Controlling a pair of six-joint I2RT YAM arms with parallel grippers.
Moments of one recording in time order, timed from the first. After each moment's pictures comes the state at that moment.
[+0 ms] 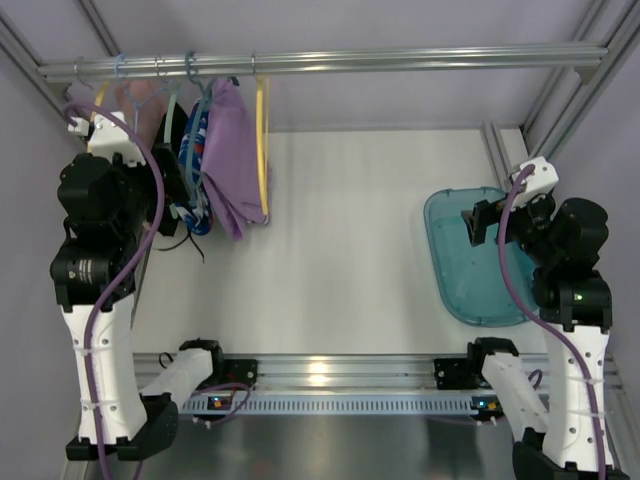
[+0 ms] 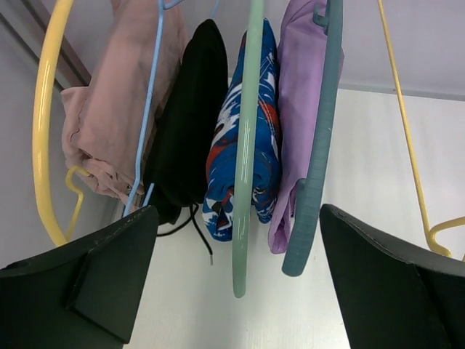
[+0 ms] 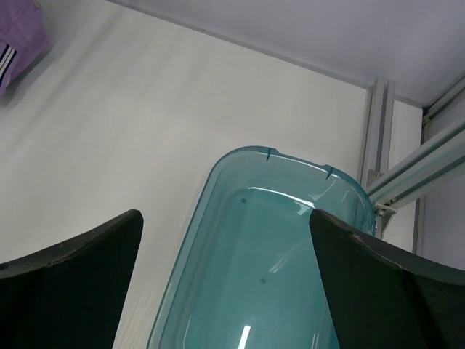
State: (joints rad) left arm 0.01 0.97 1.64 -0.90 -0.10 -0.06; right arm -0.06 0.69 1.08 -0.65 -0.37 -0.21
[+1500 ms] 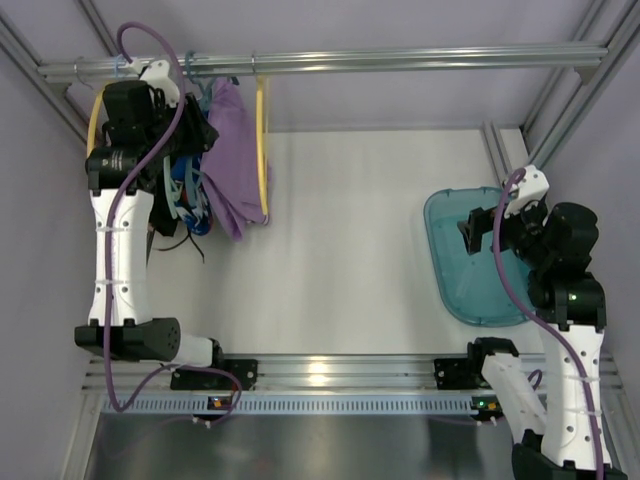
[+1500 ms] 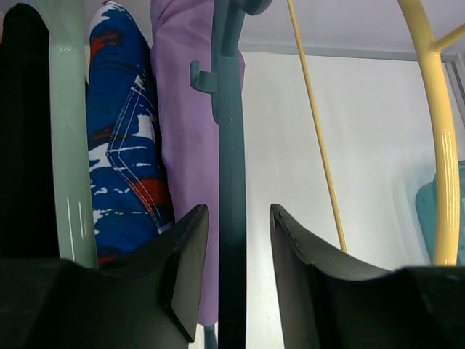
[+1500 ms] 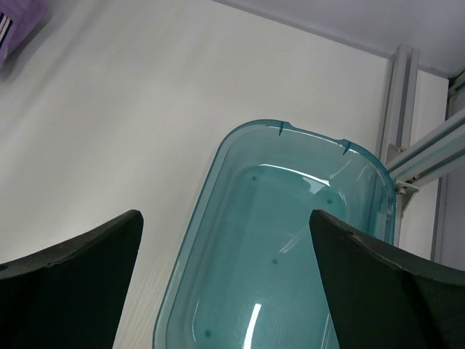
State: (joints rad) left arm 0.01 1.42 1.89 -0.89 0.22 -0.18; right arm -0.06 0.67 1.02 -0.69 -0.38 -0.21
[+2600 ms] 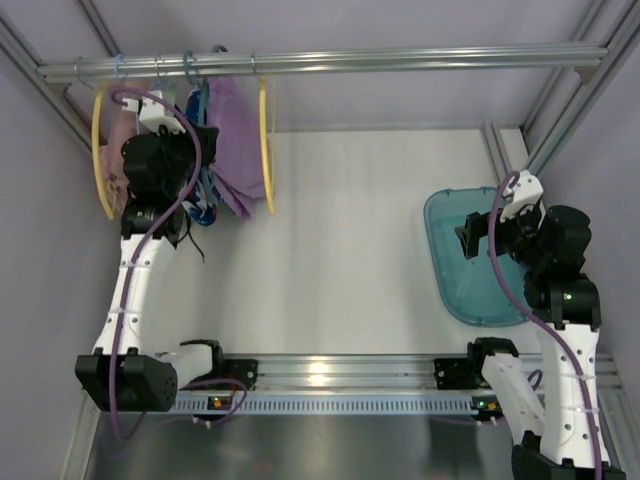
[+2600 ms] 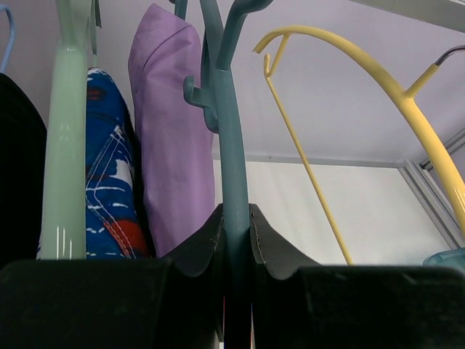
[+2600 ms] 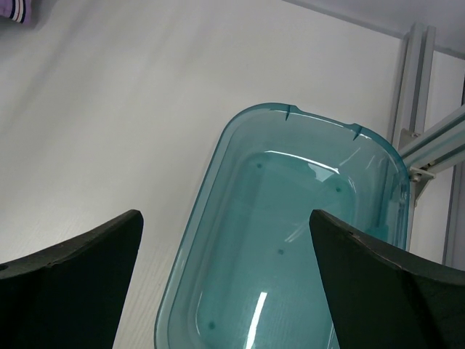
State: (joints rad) left arm 0.01 1.16 1.24 -0.07 0.22 -0.31; right arm -0.06 0.66 0.97 -0.69 -0.38 -0.21
